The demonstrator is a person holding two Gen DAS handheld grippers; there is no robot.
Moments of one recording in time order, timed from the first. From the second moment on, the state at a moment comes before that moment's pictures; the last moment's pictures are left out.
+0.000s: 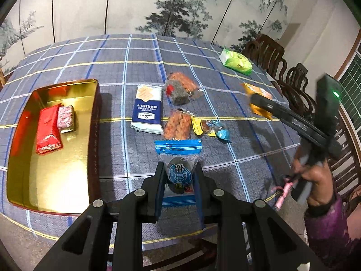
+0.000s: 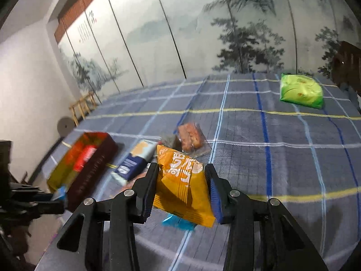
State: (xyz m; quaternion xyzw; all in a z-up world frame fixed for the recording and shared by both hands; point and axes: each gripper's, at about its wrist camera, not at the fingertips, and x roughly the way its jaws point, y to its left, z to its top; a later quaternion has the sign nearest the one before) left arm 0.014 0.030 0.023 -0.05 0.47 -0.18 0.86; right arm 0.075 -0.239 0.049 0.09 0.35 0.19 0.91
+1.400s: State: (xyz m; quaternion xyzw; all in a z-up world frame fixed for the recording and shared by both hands) left arm 0.024 0.182 -0.012 -0.03 0.44 0.01 0.90; right arm 0.000 -0.179 0.102 0.10 0.33 0.23 0.91
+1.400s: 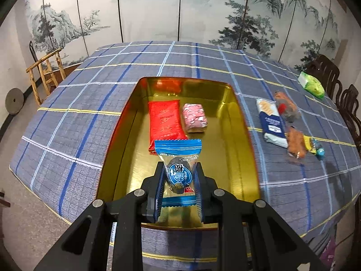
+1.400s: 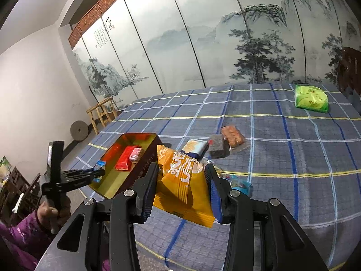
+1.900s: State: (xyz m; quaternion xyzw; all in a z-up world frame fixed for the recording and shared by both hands) left arm 0.032 0.200 -0.030 -0.01 0.45 0.04 0.89; right arm 0.006 -0.146 0.103 0.09 0.34 0.25 0.90
